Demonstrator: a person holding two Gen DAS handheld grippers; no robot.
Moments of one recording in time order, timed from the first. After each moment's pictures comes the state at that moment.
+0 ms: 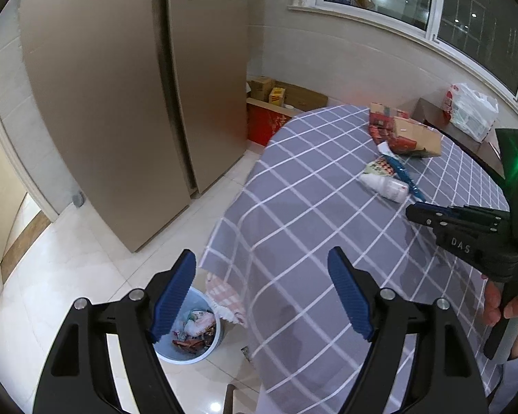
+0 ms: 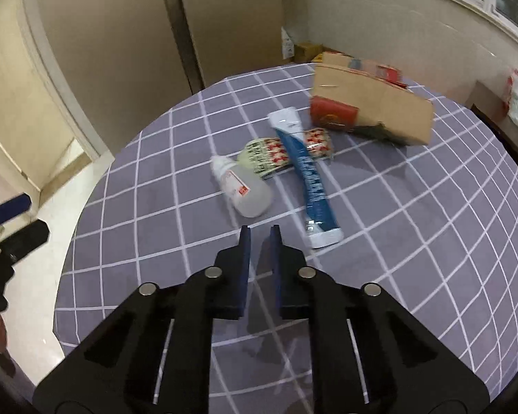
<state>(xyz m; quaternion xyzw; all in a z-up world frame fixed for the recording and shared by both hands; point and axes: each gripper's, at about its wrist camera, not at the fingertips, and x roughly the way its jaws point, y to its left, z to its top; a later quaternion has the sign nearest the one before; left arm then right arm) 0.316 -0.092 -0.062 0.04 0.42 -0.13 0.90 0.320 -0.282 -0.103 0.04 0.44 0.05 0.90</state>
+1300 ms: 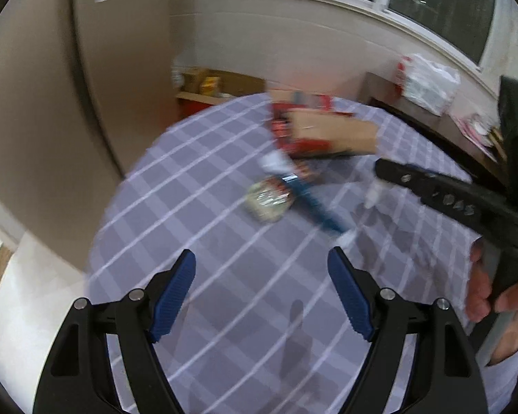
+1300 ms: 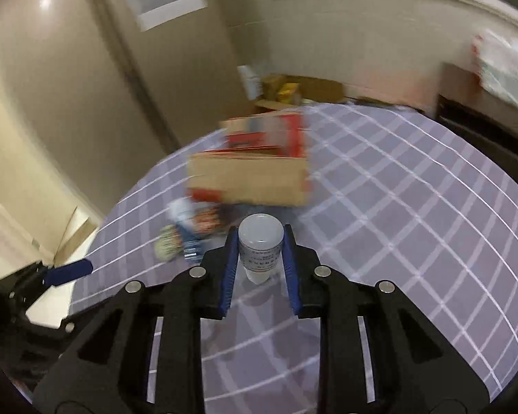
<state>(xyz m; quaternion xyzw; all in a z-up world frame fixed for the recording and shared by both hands) 0.360 -0.229 -0.072 0.06 0.45 -0.24 0.86 0.332 -0.395 -0.079 0.15 0.37 0.00 0.92</state>
